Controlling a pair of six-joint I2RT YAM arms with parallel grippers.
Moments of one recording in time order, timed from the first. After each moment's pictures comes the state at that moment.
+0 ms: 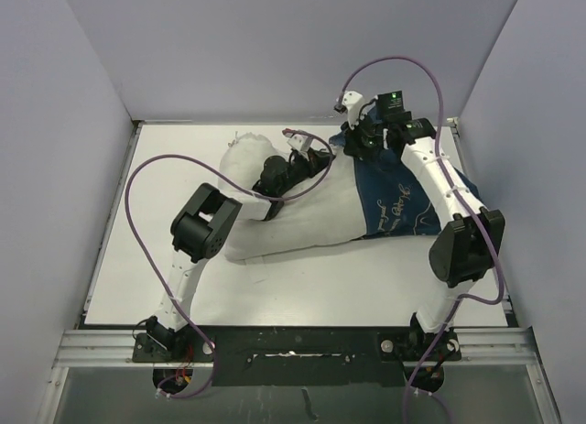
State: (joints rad) left arm -0.62 2.27 1.38 1.05 0.27 -0.33; right arm 0.28 1.79 1.75 -0.72 -0.34 -0.50
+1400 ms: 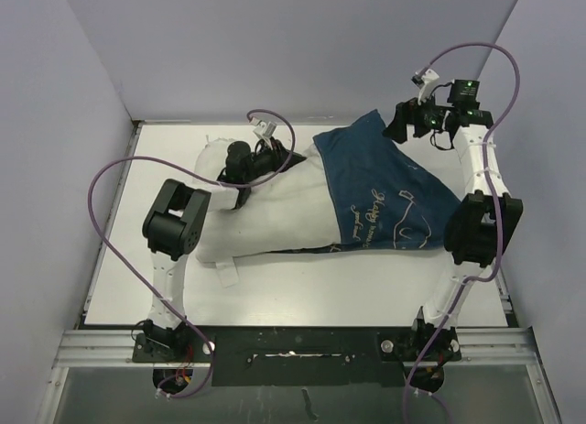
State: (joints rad) left arm -0.41 2.16 1.27 0.95 0.59 -0.56; right arm -0.12 1.93 1.93 -0.67 -0.79 -0.40
